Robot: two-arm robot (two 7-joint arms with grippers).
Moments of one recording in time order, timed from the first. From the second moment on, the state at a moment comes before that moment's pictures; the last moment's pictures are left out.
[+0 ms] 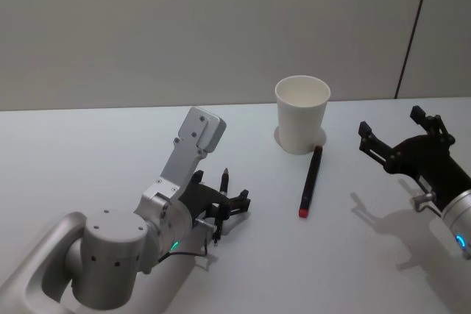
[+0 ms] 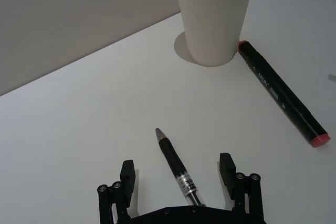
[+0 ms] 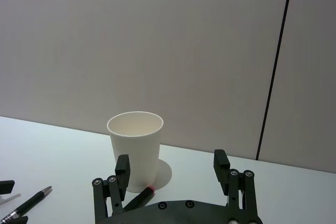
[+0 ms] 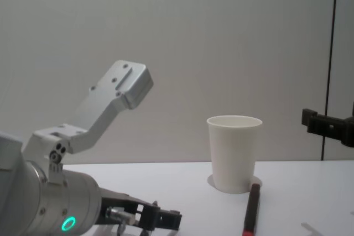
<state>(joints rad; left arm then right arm) -0.23 0.32 0.45 -1.65 -0.27 0.62 -0.03 -0.01 0.34 -0.23 -1.77 0.29 0.03 0.07</state>
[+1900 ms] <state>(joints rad) -0.23 0.30 0.45 -1.58 -0.26 0.59 -0.05 -0.01 0.34 -0.23 -1.77 0.29 0.03 0.07</state>
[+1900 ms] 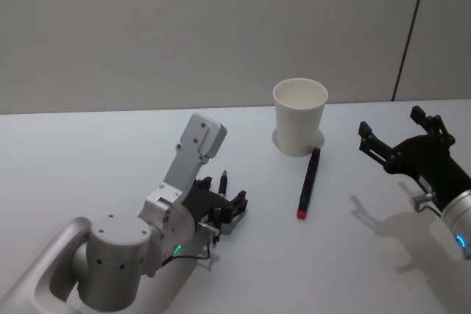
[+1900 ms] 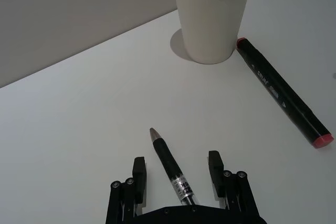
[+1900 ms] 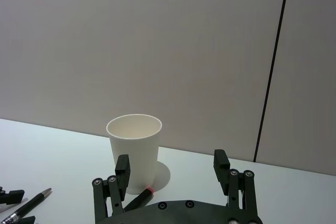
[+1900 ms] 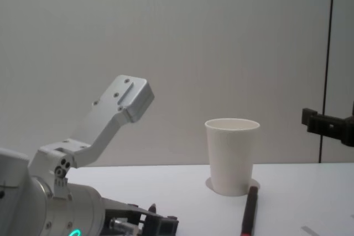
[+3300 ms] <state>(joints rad) -0.23 0.30 0.45 -1.58 -0.26 0.59 -0.05 -0.01 0.34 -0.23 -1.77 0.29 0.03 0.07</state>
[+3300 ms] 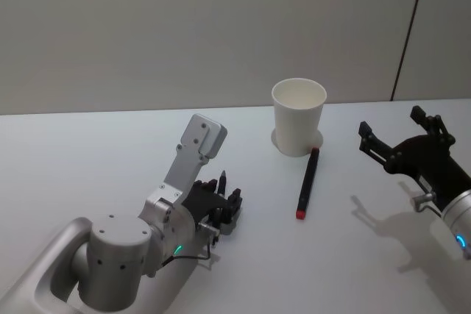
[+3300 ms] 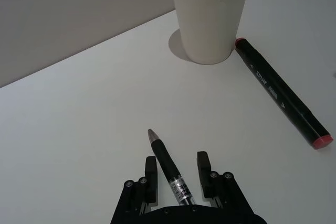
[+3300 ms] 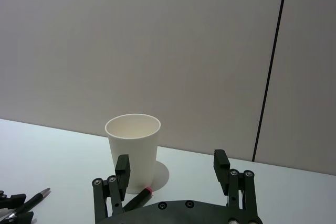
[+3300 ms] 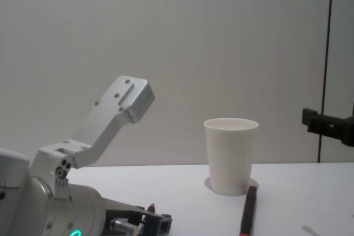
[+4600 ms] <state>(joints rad) -0.23 0.30 0.45 -1.58 -0.26 0.59 -0.05 -0.01 0.34 -0.23 -1.77 0.29 0.03 0.07</state>
